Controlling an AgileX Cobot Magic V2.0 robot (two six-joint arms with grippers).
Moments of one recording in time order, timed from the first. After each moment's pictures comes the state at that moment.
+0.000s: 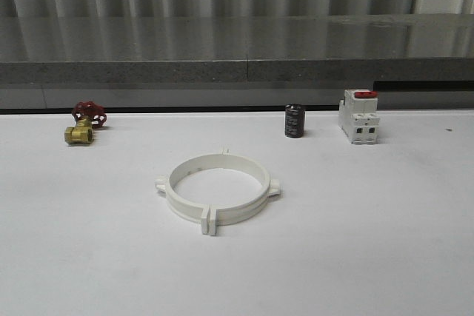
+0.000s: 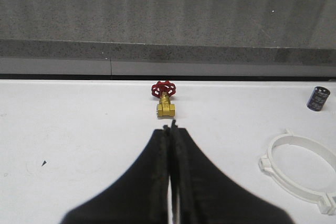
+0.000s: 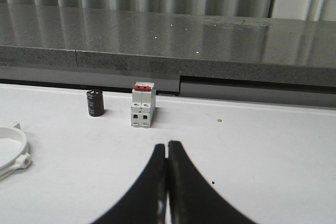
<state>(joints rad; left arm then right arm) -0.18 0.33 -0.37 0.08 0.34 -0.22 0.08 -0.01 0.03 -0.04 0.07 0.05</state>
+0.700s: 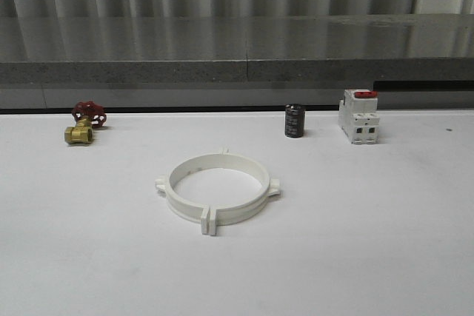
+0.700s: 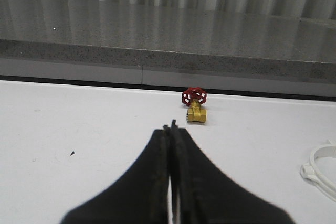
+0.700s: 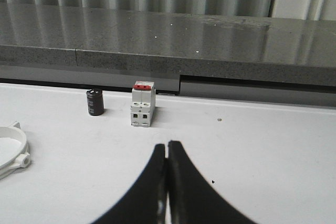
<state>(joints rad) -0.07 -0.01 -0.01 0.09 0.15 -0.22 0.08 -0.01 0.03 -0.04 0.07 0.05</state>
